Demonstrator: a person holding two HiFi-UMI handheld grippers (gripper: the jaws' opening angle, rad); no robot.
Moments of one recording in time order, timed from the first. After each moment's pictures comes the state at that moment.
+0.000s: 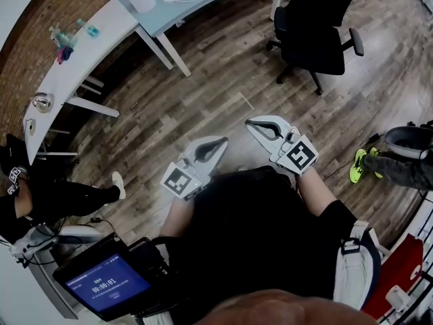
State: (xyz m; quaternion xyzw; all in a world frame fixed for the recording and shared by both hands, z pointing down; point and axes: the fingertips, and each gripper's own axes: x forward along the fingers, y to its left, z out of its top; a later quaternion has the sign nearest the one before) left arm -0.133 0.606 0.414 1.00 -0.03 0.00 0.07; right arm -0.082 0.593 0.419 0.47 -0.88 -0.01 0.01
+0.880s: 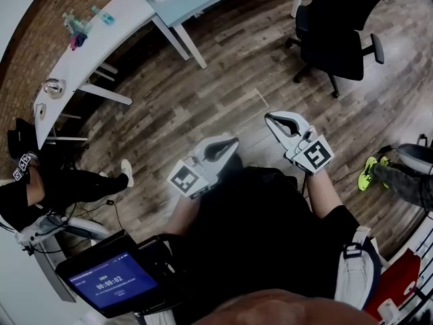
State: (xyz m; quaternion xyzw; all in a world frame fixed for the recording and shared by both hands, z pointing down) left arm -0.140 0.604 0.411 1.00 -0.04 0.00 0.09; right arm -0.060 0.582 0.425 0.48 -0.88 0.00 0.00
